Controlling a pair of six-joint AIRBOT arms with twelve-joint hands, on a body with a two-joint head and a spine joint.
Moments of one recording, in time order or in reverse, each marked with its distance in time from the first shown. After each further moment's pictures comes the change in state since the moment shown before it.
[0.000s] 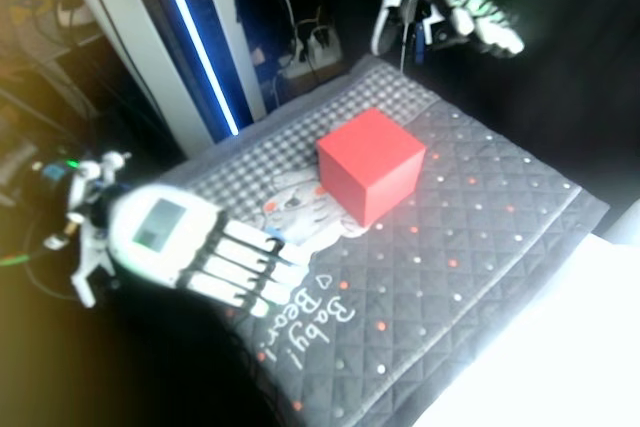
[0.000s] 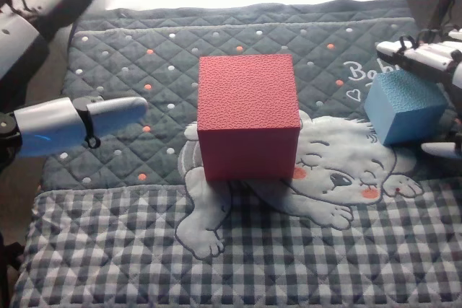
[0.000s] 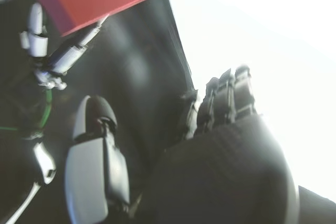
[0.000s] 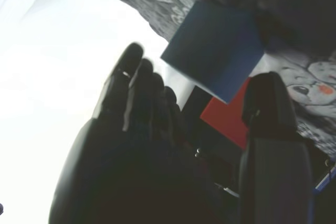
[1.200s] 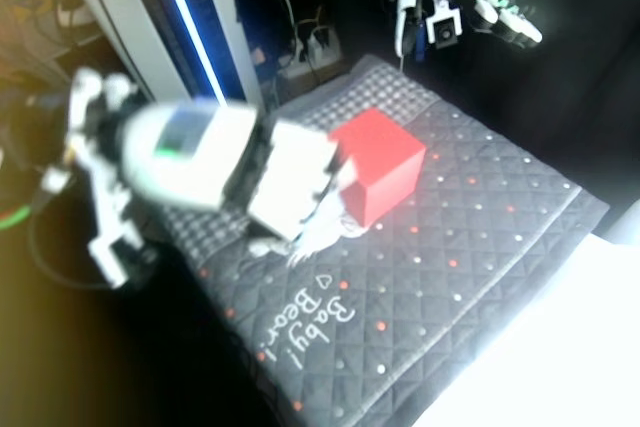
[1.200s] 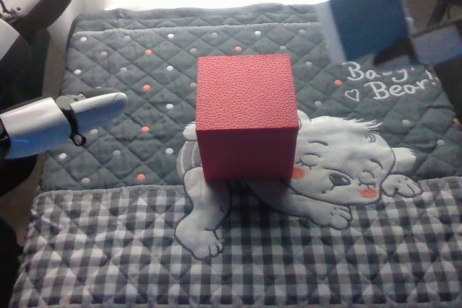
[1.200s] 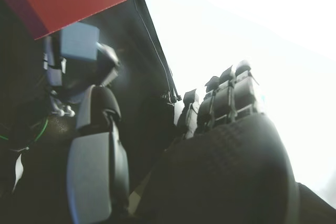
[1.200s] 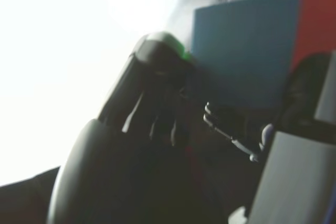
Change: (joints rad) left arm 0.050 -0.001 0.003 -0.052 -0.059 -0.001; right arm 0.492 -0.008 -0.020 -0.522 -0.130 0.216
